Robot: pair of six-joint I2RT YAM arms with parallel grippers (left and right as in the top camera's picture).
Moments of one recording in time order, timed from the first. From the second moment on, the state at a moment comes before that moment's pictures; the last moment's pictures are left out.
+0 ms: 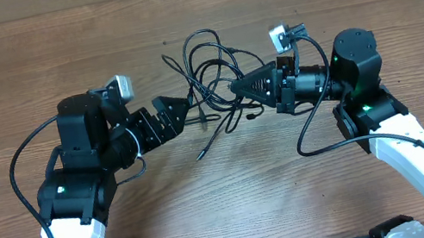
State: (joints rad) left arm -0.16 1.09 0.99 -0.58 0.53 -0.66; right arm 0.26 1.33 0.83 0.38 -1.09 0.61
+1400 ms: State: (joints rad) left arm -0.16 1.09 0.99 -0.48 0.57 -0.90; right arm 0.30 1.33 0.83 0.51 -1.25 0.62
